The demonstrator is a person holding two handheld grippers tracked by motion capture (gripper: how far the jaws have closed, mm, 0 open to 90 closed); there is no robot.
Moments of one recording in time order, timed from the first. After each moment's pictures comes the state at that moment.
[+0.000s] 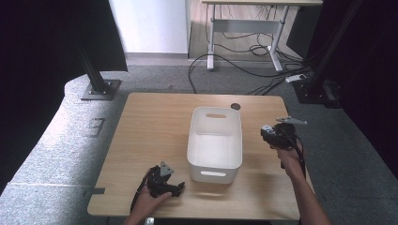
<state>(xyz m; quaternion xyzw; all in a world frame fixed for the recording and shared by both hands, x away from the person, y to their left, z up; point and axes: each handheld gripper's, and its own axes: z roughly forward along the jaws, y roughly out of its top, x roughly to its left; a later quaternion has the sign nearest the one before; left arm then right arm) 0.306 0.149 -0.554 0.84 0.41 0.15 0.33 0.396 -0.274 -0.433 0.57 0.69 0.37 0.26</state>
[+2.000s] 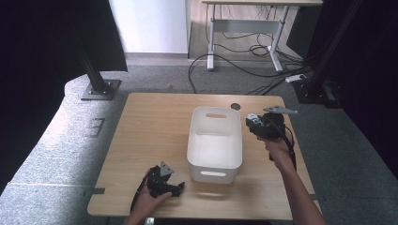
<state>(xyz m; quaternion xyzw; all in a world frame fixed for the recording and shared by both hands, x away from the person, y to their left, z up) 0.306 0.149 -0.554 0.84 0.41 0.15 0.33 0.388 -0.220 -0.376 0.51 0.70 0.42 0.26</state>
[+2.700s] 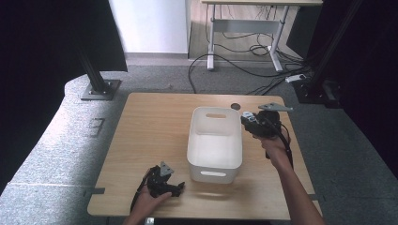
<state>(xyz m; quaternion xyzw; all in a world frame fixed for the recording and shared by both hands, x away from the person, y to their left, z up) 0.306 0.150 -0.554 0.84 0.41 0.15 0.33 0.387 -0.205 -0.365 0.50 0.71 0.43 0.26</state>
